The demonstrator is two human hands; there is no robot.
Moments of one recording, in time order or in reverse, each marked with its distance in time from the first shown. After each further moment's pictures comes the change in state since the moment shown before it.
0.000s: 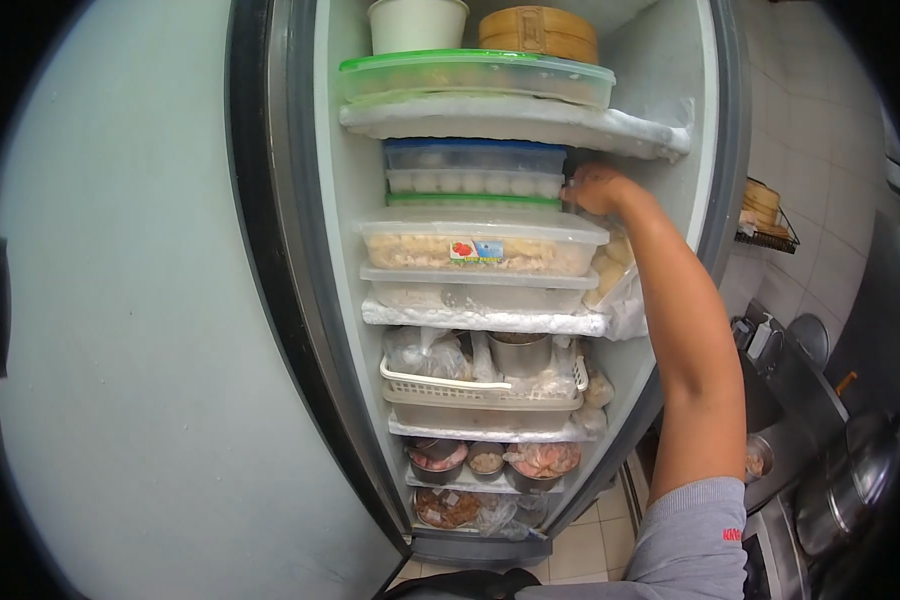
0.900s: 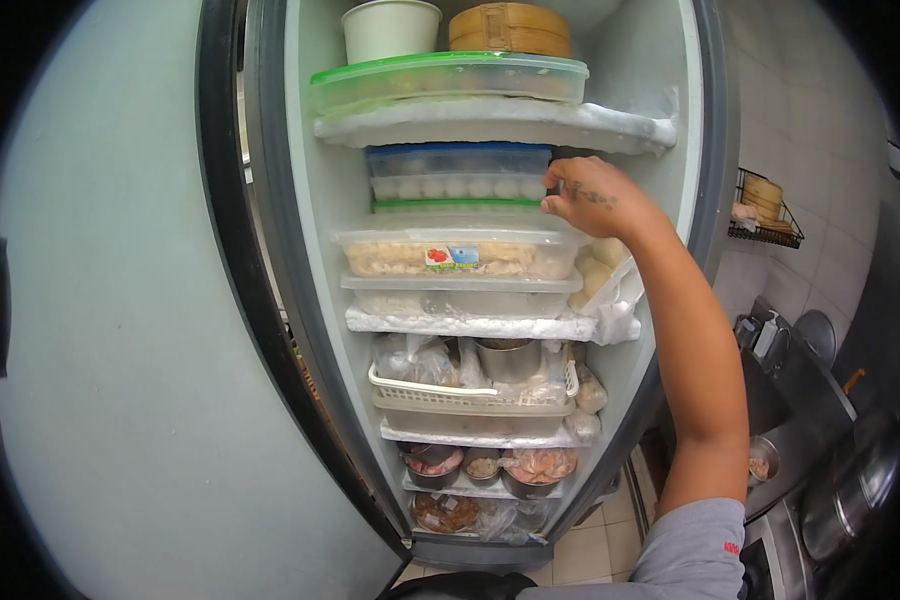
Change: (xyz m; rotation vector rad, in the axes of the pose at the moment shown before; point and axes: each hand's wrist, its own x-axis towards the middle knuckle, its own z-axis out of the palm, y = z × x) left_hand -0.001 -0.007 0.027 0.074 -0.544 0.060; right_hand -0.092 -0.033 -0.039 0.107 0.171 -0.333
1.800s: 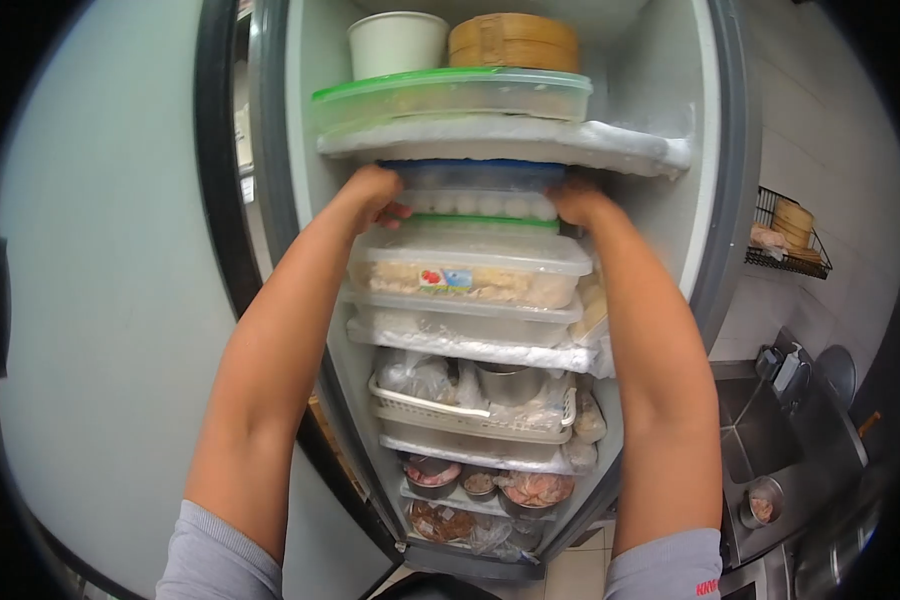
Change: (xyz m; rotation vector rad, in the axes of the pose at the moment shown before) left_hand -0.193 0.669 -0.485 -0.567 -0.065 1.145; right_hand 0.107 0.083 0.076 0.144 -0.054 0.317
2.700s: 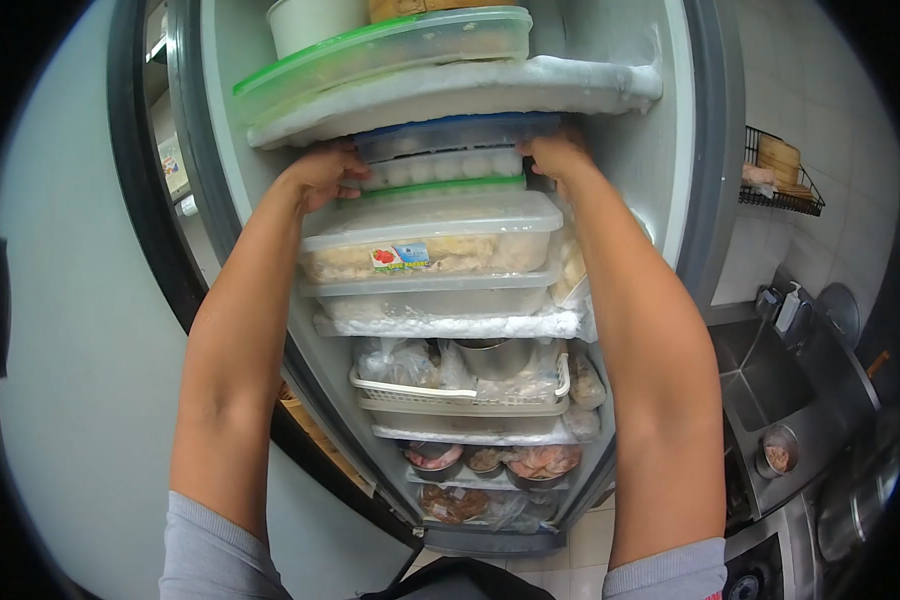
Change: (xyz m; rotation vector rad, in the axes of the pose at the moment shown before) left_hand 0.041 -0.024 0.001 -0.174 -0.247 0.049; right_hand -0.016 0.019 0.013 0.897 0.114 0.181
